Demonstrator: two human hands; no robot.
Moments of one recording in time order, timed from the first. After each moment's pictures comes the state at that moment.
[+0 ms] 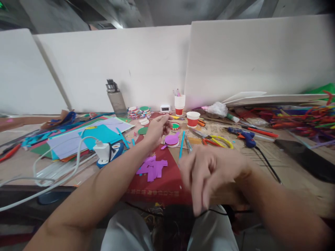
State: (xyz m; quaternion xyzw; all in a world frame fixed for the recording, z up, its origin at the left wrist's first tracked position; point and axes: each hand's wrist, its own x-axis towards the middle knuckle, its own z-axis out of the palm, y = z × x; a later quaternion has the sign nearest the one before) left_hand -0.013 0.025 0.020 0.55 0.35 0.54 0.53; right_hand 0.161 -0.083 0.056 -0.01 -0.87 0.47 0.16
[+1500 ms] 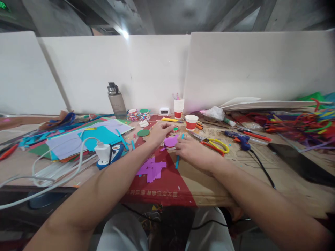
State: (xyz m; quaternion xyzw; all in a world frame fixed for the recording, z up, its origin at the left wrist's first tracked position) left_hand -0.014 0.029 0.008 0.66 0.36 0.50 0.44; right_hand 0.148 -0.048 0.015 -0.31 -0.94 -0.14 0.02
